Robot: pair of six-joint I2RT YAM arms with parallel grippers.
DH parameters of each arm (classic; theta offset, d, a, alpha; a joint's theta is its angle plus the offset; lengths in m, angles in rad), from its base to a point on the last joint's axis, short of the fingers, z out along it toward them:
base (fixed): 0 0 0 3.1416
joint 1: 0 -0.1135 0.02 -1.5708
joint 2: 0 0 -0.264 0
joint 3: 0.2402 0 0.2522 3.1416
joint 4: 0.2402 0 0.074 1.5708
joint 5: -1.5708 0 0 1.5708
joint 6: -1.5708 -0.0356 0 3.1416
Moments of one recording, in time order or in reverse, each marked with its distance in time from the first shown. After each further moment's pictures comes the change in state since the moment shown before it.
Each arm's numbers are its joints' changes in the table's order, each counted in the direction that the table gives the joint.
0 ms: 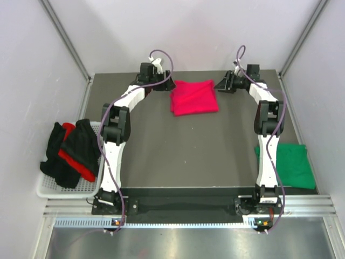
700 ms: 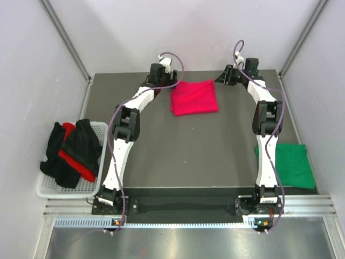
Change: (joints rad) left arm 0.049 -0.252 0.285 -0.063 0.264 -0.214; right arm -0.025 0.000 0.073 -0.060 -0.181 0.045
